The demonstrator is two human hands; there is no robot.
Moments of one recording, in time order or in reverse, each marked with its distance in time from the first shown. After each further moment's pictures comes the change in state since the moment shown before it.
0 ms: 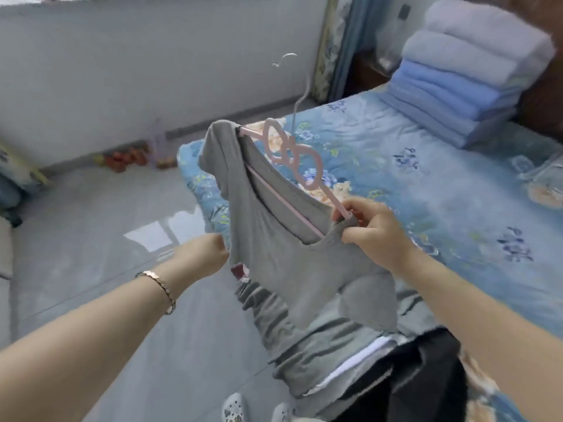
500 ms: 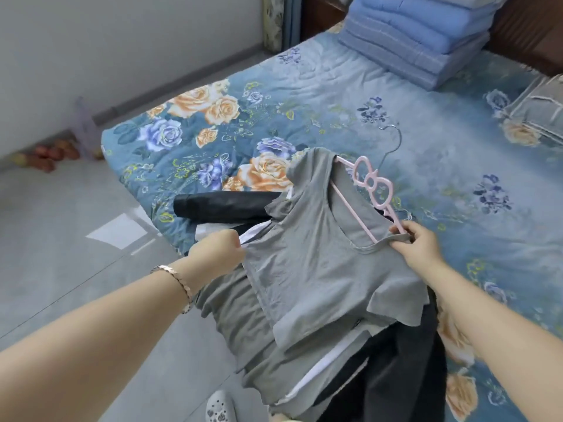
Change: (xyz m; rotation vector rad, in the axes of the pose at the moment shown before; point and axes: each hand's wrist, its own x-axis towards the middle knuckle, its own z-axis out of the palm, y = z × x) left_hand 0.096 0.168 0.064 -0.010 -0.200 0.125; right_hand 0.000 0.284 -0.147 -0.107 0.475 0.511
